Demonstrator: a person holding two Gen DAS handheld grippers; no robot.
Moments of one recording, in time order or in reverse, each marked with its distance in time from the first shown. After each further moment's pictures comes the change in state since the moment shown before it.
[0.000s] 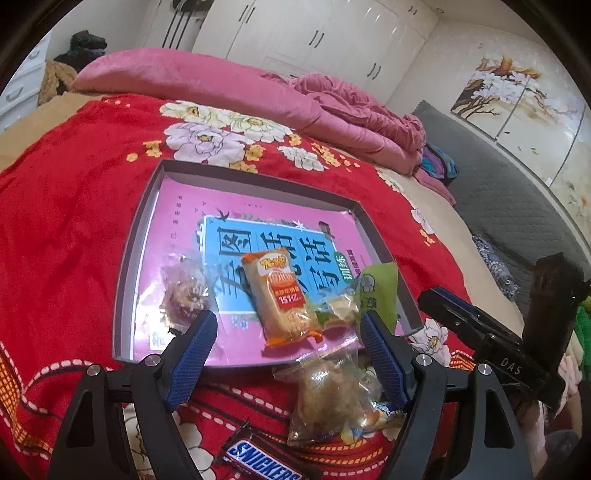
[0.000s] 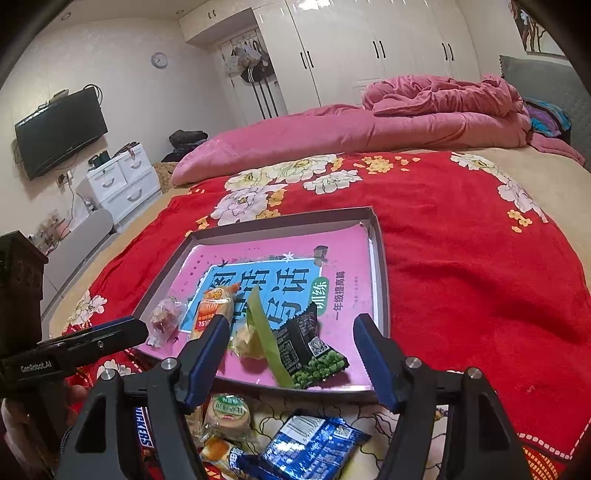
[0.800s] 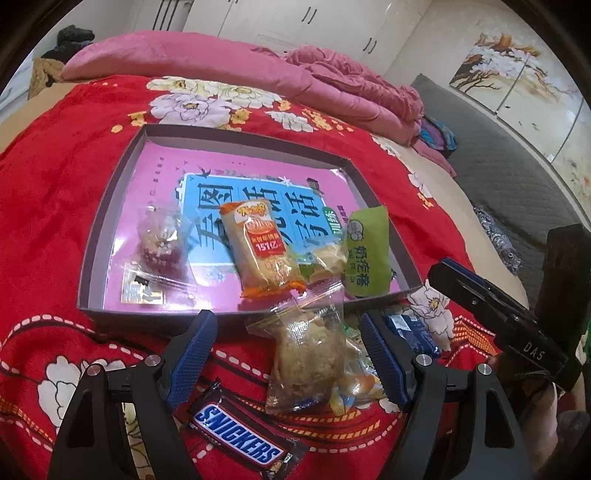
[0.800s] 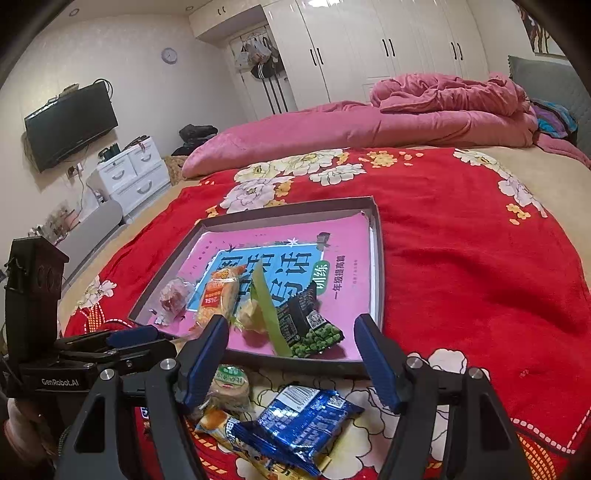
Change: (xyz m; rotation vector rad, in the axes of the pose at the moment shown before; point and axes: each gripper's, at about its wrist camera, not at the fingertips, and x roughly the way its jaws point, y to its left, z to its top) left arm 0.016 -0.017 -0.024 0.038 0.099 0.016; right arm -0.016 -0.006 -0.015 -0.023 0.019 0.032
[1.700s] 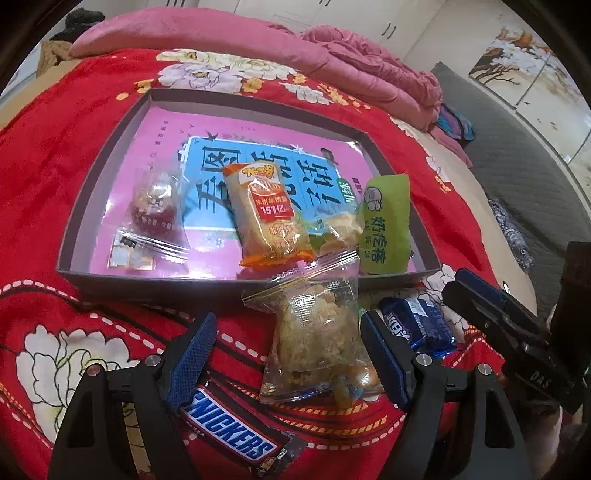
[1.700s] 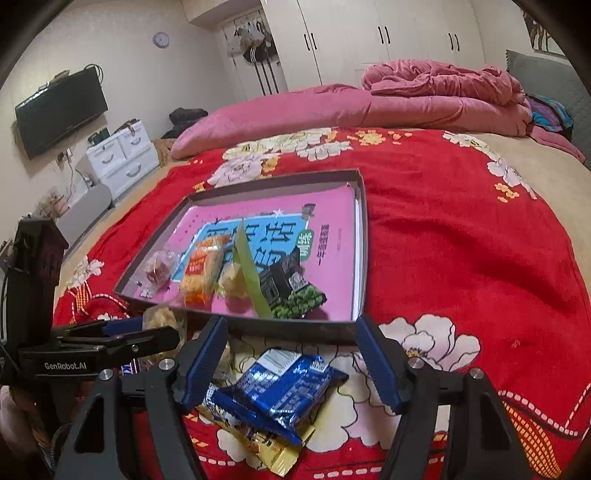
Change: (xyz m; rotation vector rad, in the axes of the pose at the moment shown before) left arm 0.021 -0.002 -0.009 -0.049 0.077 0.044; right arm 0.001 -0.005 -0.020 -0.008 0.074 -0.051
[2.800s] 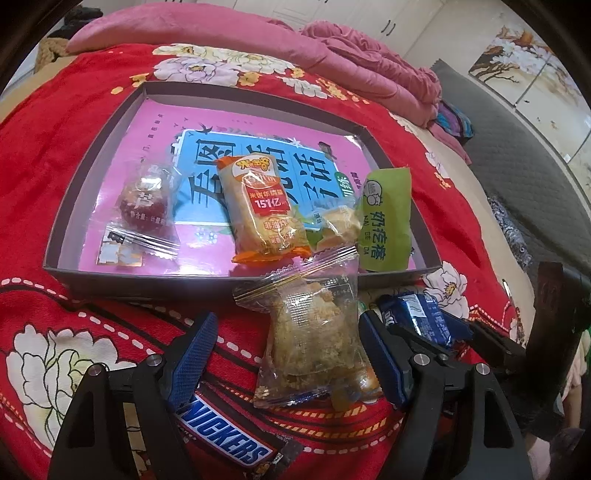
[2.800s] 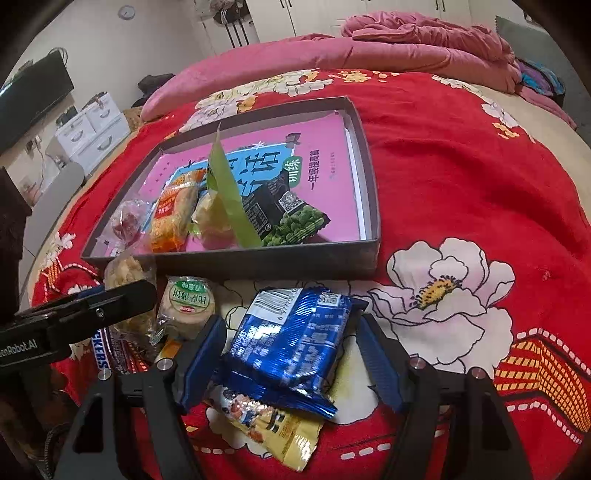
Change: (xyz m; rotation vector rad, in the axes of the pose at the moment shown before) left arm 0.008 -0.002 -0.001 0.002 0.016 -0.007; right arm 0.039 0.009 -0.025 0.060 0.184 -0.080
